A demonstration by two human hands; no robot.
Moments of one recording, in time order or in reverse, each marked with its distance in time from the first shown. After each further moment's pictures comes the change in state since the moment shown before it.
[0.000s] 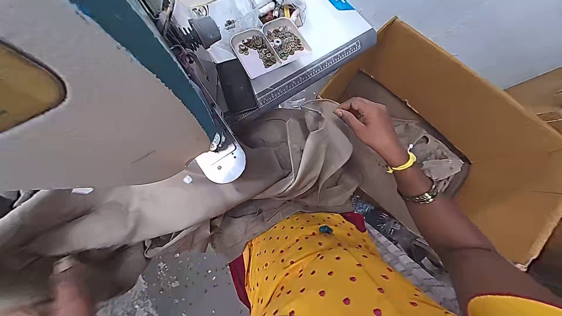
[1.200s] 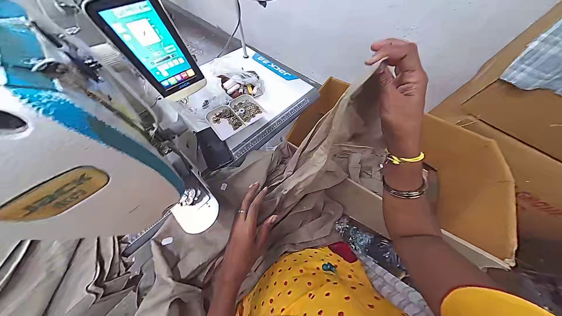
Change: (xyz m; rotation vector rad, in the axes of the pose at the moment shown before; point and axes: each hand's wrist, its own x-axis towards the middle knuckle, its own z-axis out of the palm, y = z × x) left_hand -0.094 0.163 0.205 -0.354 -0.743 0.926; right_hand 0.031 -0.025 -0.146 0.263 0.706 -0.282
